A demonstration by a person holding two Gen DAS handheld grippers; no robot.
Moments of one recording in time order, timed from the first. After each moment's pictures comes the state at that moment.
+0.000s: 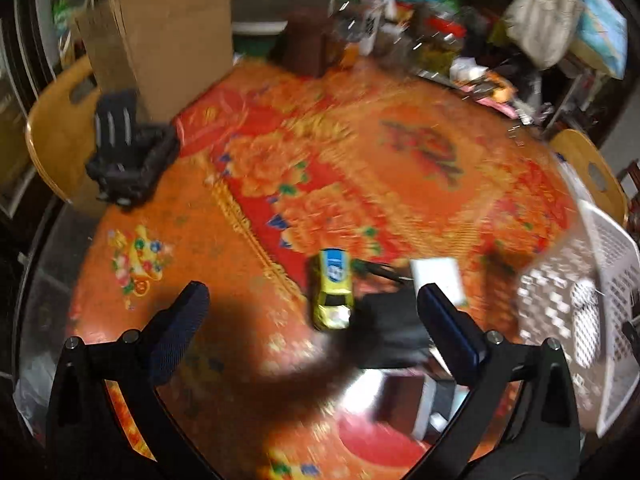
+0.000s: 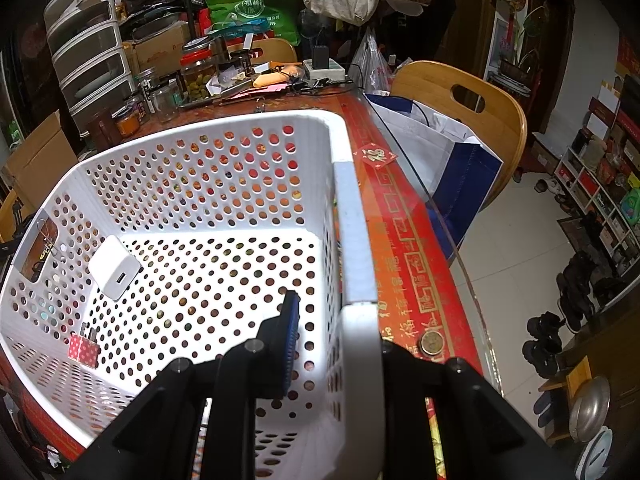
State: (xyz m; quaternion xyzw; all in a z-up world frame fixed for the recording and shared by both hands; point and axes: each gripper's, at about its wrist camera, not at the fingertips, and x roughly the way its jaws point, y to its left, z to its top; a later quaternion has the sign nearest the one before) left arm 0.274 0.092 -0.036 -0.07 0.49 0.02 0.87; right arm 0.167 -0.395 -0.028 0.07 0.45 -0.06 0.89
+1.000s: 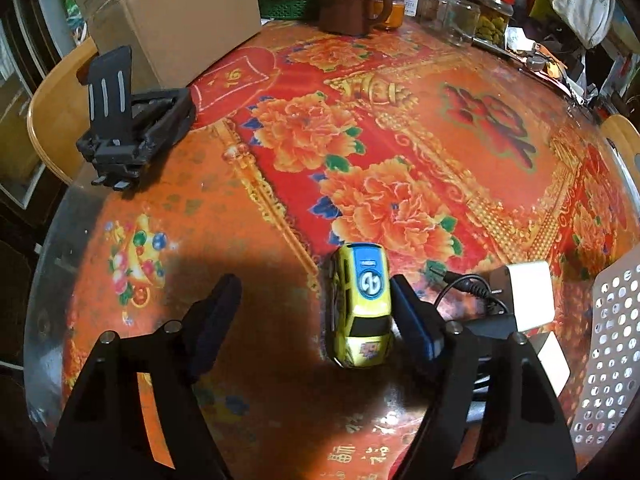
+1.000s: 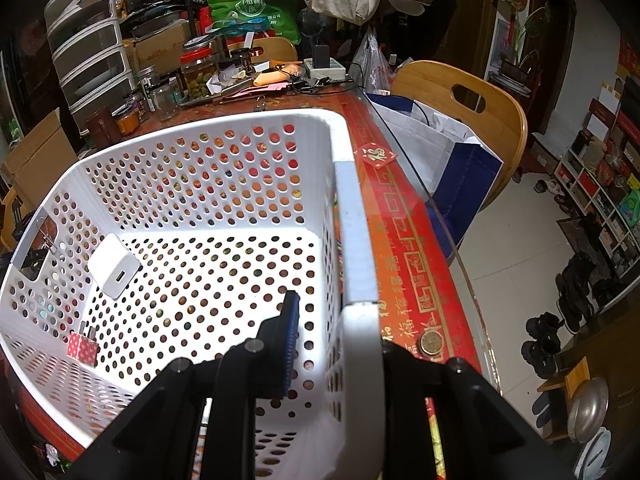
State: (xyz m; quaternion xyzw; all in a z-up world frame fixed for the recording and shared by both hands) left arm 0.304 0.096 -0.088 -0.04 0.52 0.08 0.85; right arm 0.167 -0.394 -0.027 0.07 0.45 -0.07 0.89
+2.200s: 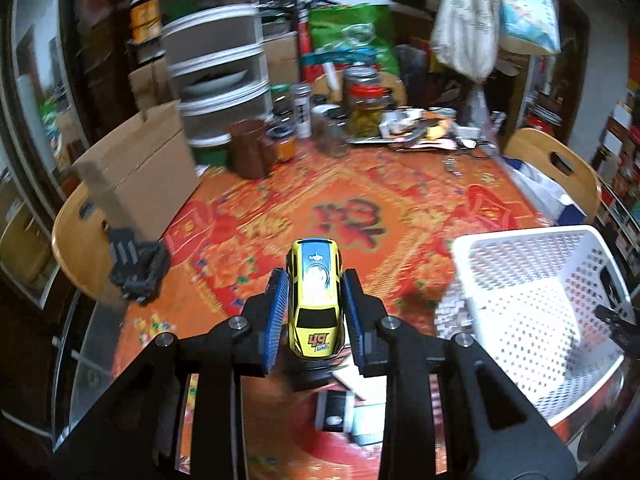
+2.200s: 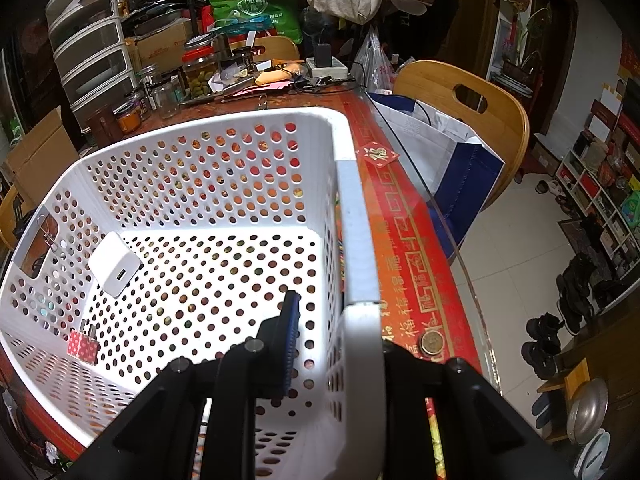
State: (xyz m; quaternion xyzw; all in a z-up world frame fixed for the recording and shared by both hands) left arm 0.222 -0.014 0.095 0.04 0.36 -0.03 0.93; right arm 0.167 -0.393 -0.028 0.07 0.45 -0.06 0.89
